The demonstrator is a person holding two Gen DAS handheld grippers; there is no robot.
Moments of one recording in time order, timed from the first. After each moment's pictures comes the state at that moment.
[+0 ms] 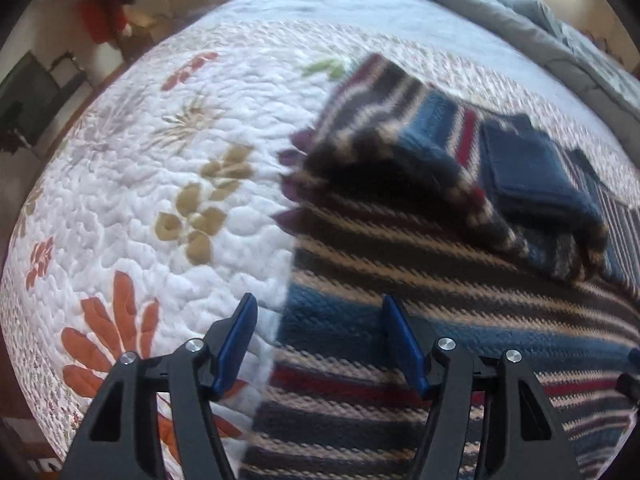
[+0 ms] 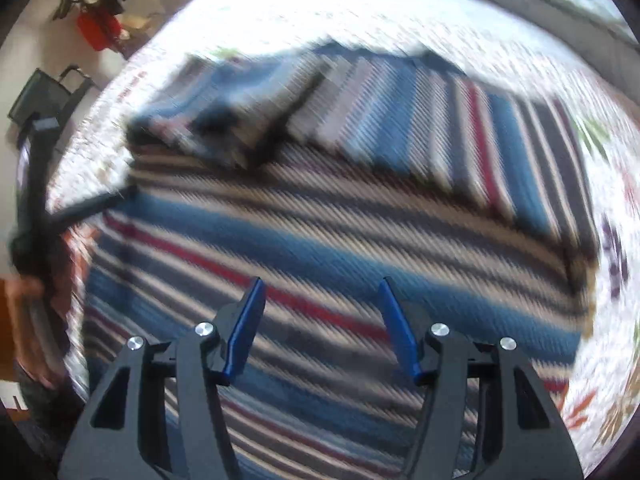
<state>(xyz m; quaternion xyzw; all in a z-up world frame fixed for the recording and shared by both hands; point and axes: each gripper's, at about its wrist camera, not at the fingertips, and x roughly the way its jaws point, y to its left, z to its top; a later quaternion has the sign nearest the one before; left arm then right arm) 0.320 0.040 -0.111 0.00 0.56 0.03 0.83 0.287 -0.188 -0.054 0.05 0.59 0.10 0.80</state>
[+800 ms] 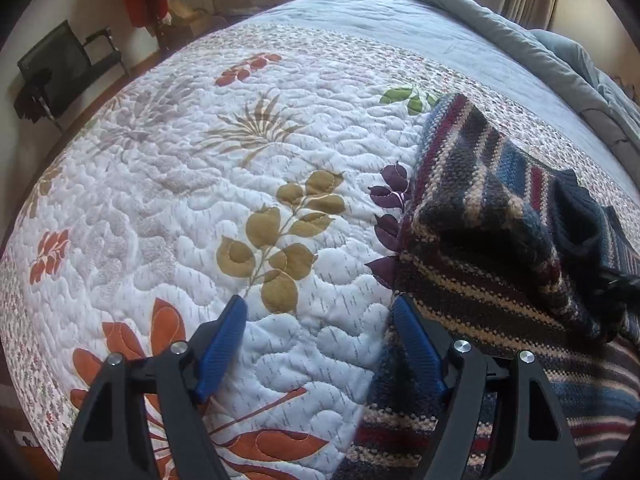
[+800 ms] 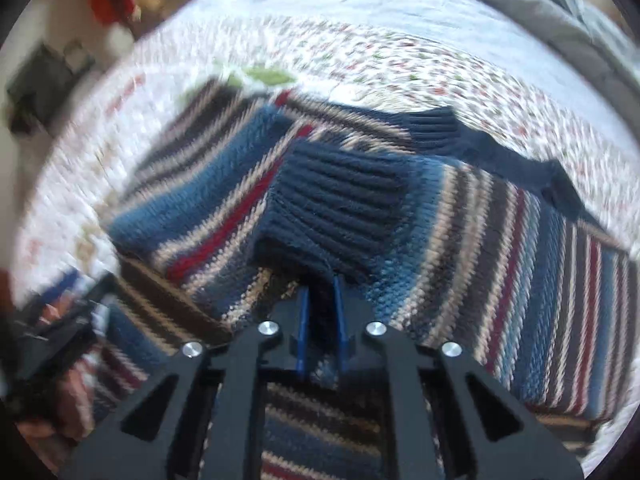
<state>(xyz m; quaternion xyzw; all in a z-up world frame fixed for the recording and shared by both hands) 0.342 0.094 -0.116 -0.04 0.53 0.08 0.84 0.423 -0.110 -0.084 0.03 0.59 0.11 0.80</state>
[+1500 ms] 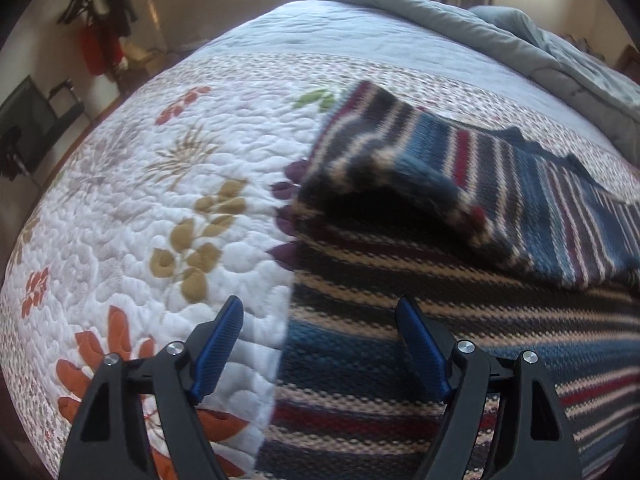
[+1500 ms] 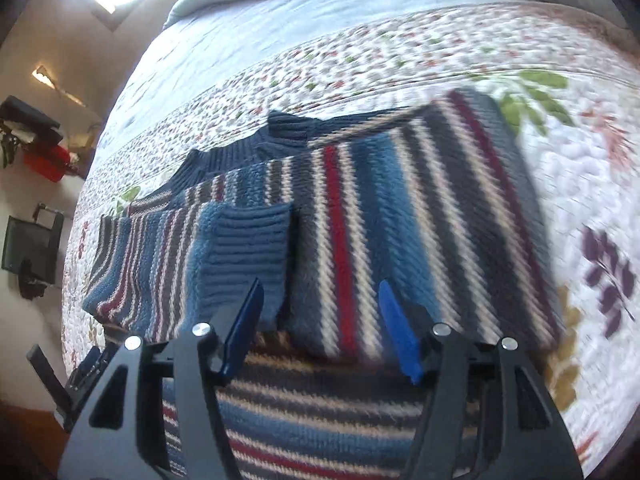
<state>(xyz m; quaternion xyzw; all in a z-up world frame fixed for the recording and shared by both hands) 0.324 0.035 -0.115 0.03 0.51 0.00 0.86 0.366 -0.338 -0.078 0.23 0.57 -0.01 0.79</state>
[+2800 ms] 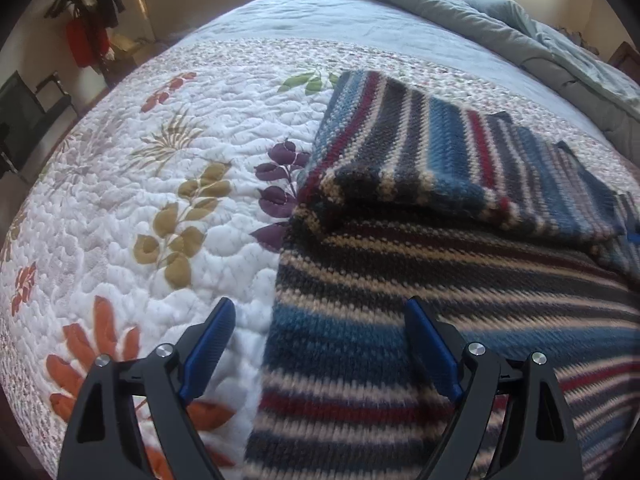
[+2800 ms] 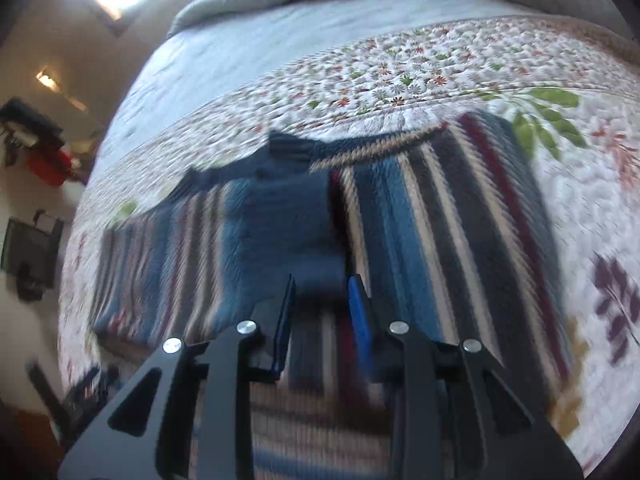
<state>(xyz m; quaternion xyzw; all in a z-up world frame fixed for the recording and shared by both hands) 0.319 0.037 -0.111 0.01 0.54 -0.02 0.84 0.361 -0.343 -0.071 0.22 0.54 -0.01 0.81</state>
